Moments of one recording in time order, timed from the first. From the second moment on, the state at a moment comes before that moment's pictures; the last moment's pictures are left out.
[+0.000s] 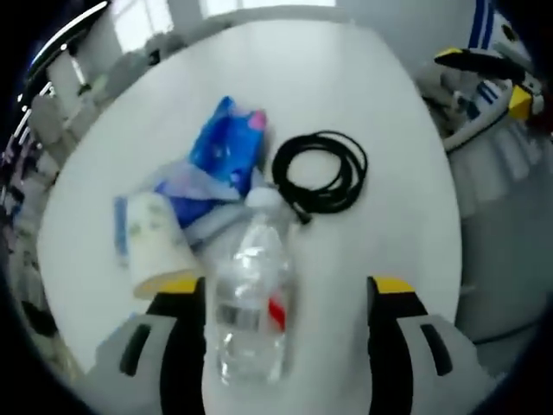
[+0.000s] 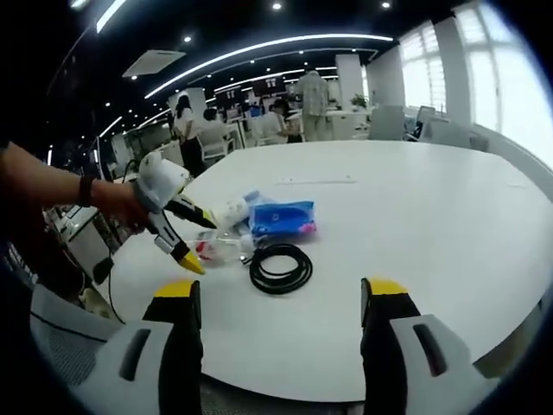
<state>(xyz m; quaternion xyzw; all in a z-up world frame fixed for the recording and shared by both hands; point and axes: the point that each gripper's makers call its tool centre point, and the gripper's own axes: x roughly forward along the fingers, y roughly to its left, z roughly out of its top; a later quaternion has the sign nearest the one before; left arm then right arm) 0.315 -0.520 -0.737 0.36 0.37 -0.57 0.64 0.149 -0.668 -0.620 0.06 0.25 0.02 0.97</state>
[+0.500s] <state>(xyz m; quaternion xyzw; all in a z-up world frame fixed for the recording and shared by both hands) 0.317 -0.522 -0.754 0.41 0.38 -0.56 0.61 0.148 -0.668 -0.624 0.07 0.26 0.02 0.96</state>
